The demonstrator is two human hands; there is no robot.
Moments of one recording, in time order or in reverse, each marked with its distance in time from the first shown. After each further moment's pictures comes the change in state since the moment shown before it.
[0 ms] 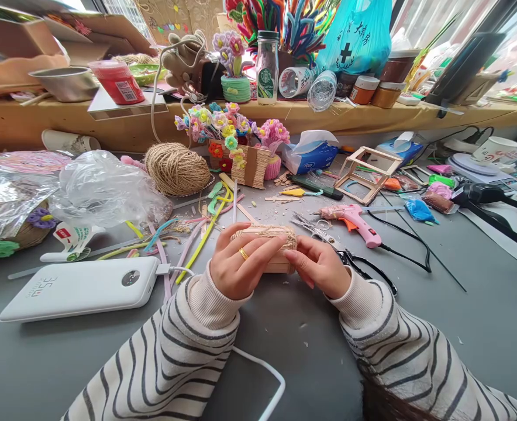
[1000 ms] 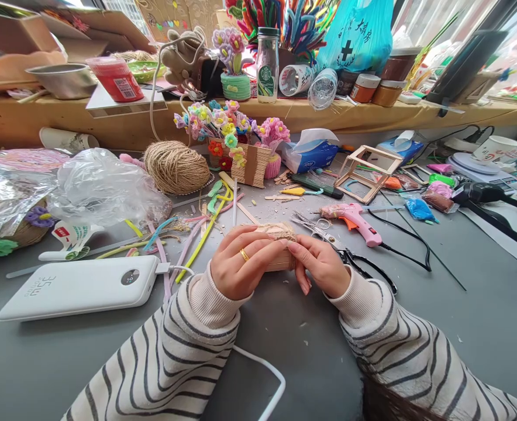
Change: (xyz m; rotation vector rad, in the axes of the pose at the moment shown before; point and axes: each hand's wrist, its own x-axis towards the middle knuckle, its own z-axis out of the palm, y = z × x) left_hand -0.005 -0.003 0.002 -0.090 -0.015 0.039; right_hand 0.000 0.005 0.000 0.001 -0.029 0.086
